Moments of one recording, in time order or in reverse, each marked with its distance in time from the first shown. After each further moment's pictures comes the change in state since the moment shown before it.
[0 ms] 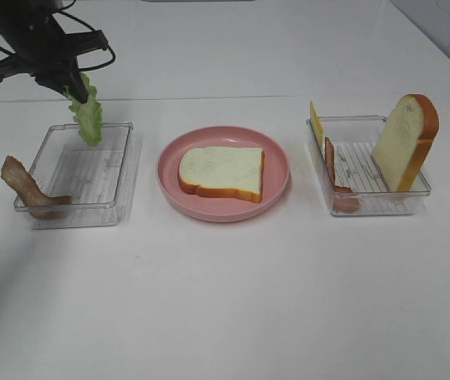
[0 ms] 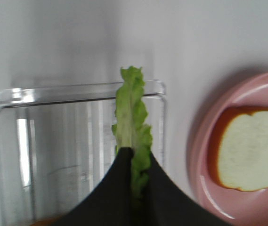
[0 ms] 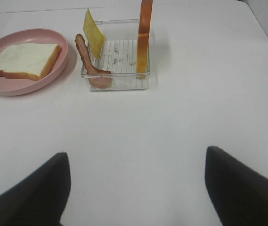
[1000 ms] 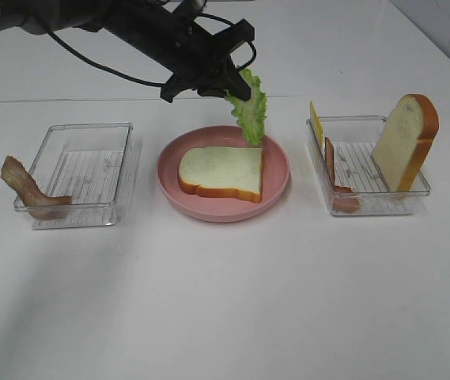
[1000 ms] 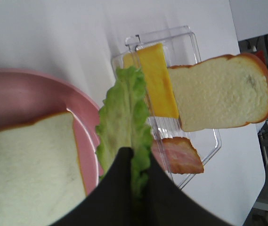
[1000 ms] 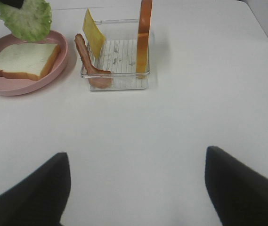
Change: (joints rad) left arm -0.296 0.098 -0.005 -0.497 -0.257 0.201; right arm 0.000 0.000 0.000 0.000 0.000 0.000
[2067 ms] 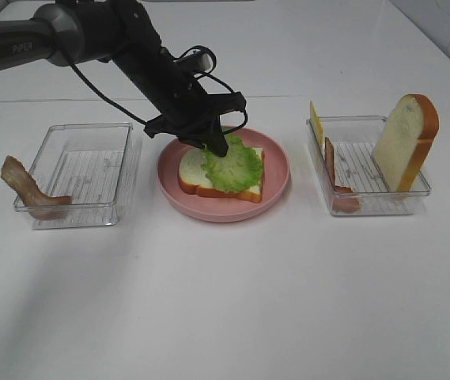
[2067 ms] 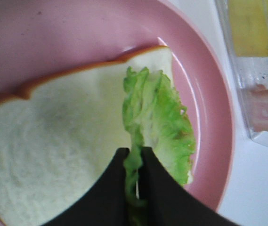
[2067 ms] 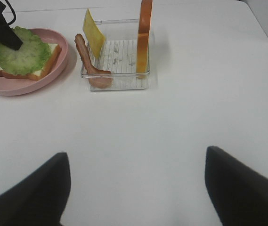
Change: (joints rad) left arm -0.014 0.077 0.000 0.281 0.085 -0.051; right arm 0.000 0.000 0.000 0.000 0.000 0.000
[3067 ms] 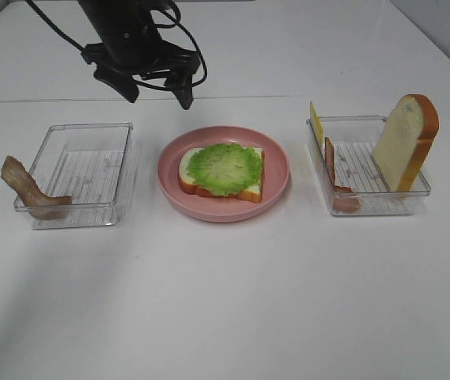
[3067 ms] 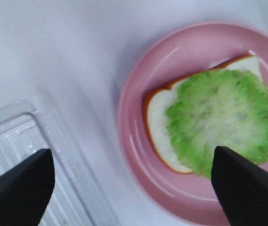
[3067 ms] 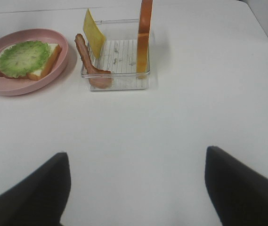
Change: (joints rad) left arm 0.036 -0.180 -0.032 0.432 0.141 -0.065; right arm 0.000 0.000 0.000 0.000 0.000 0.000
